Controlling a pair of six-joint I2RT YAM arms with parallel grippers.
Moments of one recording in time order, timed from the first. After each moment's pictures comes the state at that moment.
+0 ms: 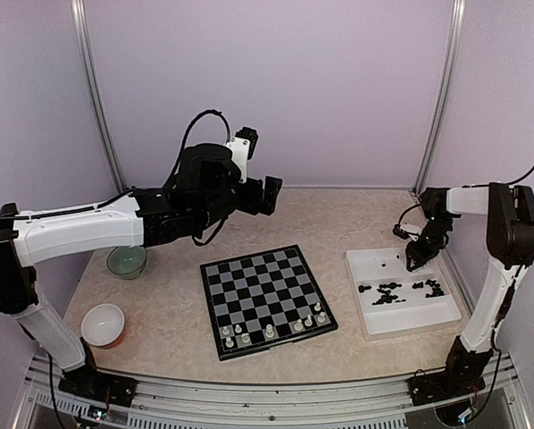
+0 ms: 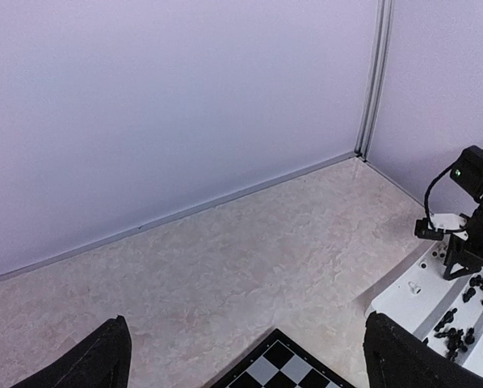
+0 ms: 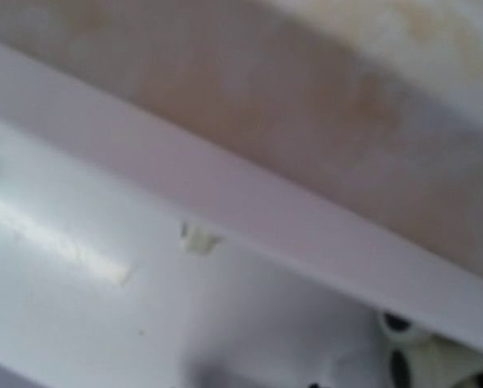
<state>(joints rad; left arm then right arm) -0.97 1.61 1.37 0.02 -0.48 -0.11 -0.05 1.89 1.27 -0.83 -0.08 -0.58</state>
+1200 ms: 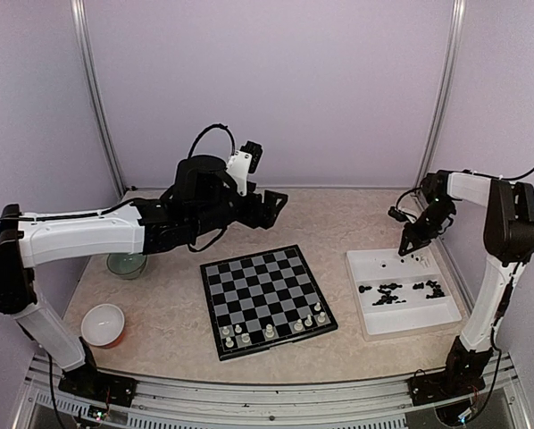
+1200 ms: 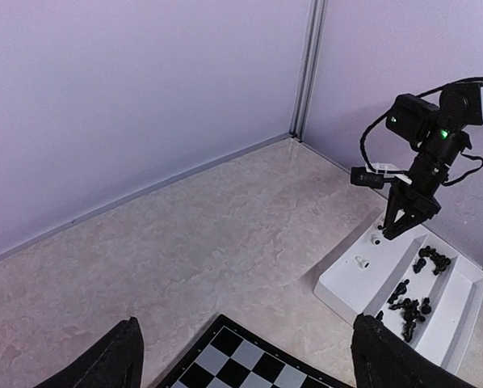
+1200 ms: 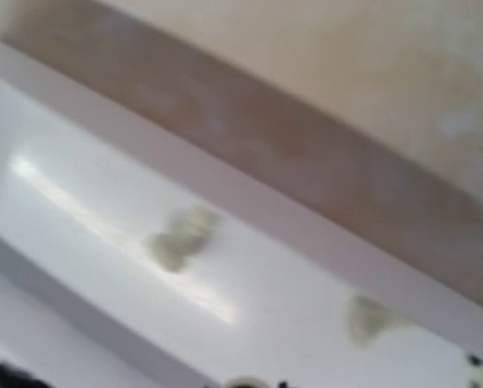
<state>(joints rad) -0.93 1.60 1.25 0.12 -0.23 -0.14 -0.06 1.94 1.48 -1.05 -0.32 -0.54</state>
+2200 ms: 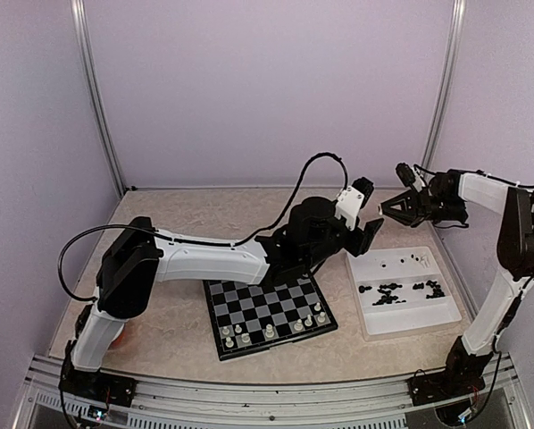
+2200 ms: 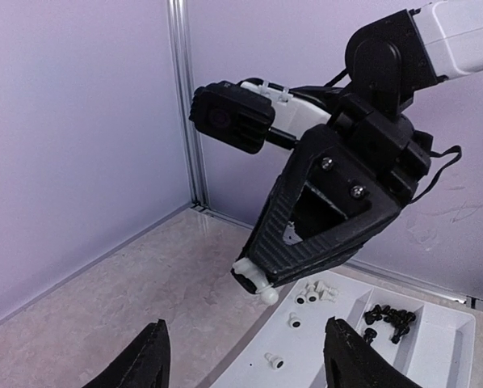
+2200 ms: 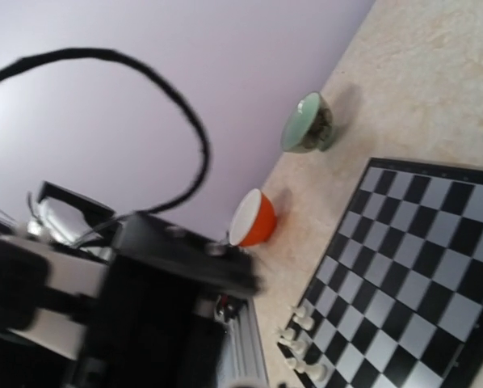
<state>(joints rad) -1.15 2.28 1.82 0.47 -0.24 0.06 -0.06 1.78 1.38 -1.11 -1.52 -0.52</state>
